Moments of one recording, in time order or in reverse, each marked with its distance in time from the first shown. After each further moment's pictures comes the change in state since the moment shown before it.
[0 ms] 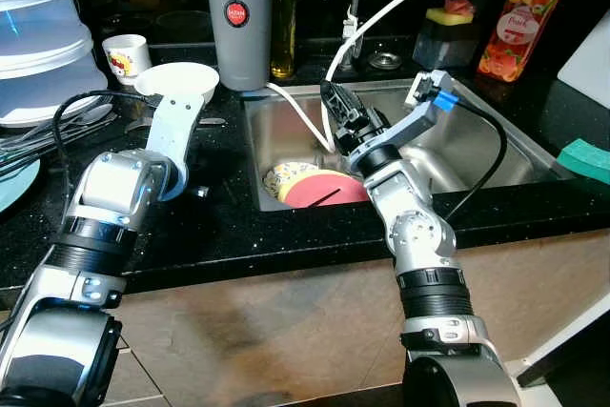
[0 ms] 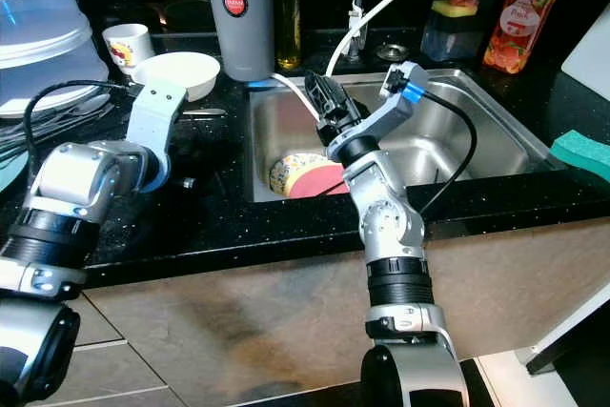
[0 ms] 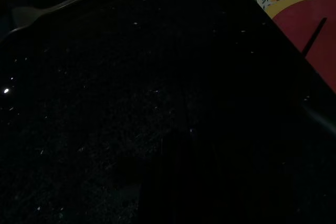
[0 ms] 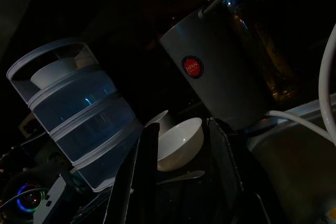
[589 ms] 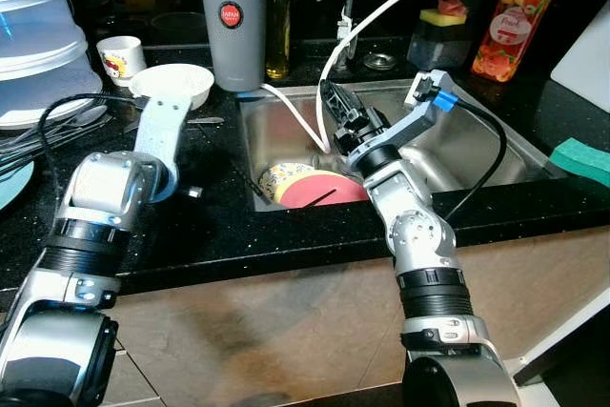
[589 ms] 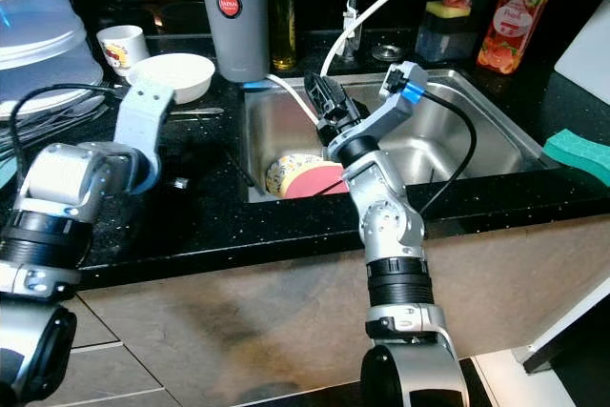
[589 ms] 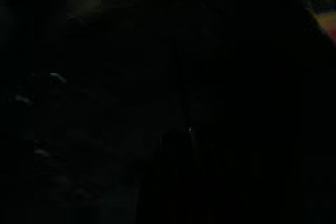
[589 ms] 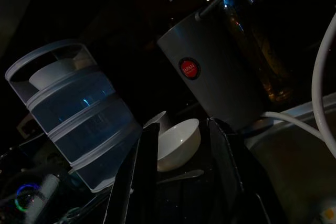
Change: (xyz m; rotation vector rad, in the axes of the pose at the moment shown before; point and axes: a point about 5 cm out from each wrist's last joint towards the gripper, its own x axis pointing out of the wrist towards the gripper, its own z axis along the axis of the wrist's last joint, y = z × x) left arm -0.006 0.023 0.004 -0.093 -0.079 0.141; right arm 0.000 0.000 0.000 0.000 0.000 0.002
